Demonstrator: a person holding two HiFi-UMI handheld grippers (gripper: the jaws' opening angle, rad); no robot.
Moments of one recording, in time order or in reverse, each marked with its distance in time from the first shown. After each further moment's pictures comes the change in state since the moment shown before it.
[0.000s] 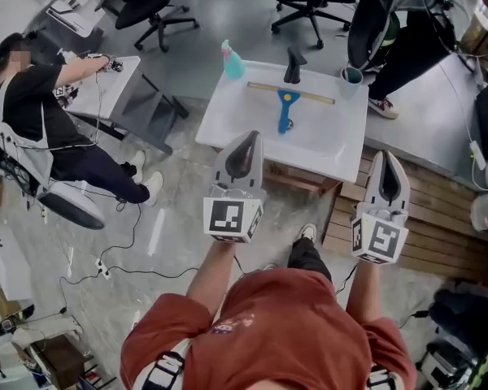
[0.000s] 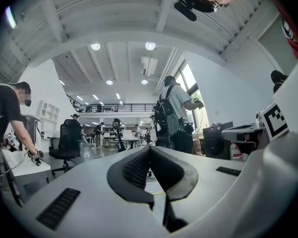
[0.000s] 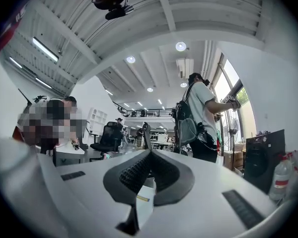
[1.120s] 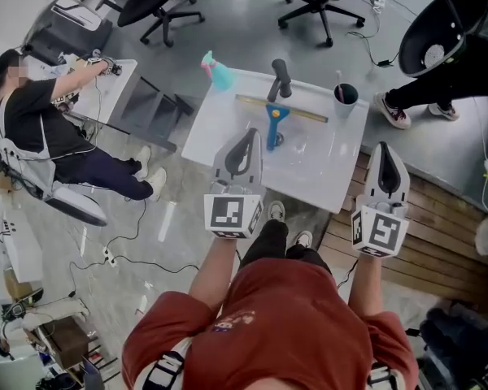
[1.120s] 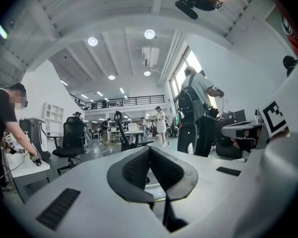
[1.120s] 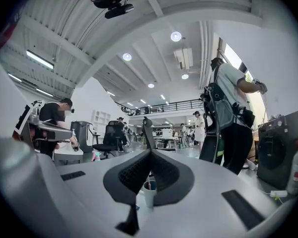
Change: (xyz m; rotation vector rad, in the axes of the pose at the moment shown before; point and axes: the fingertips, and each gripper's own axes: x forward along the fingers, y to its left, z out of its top) left arm 0.164 -0.034 -0.041 0.049 0.091 0.085; right arm 0.150 -0.104 -0.056 0.077 0.040 0.090
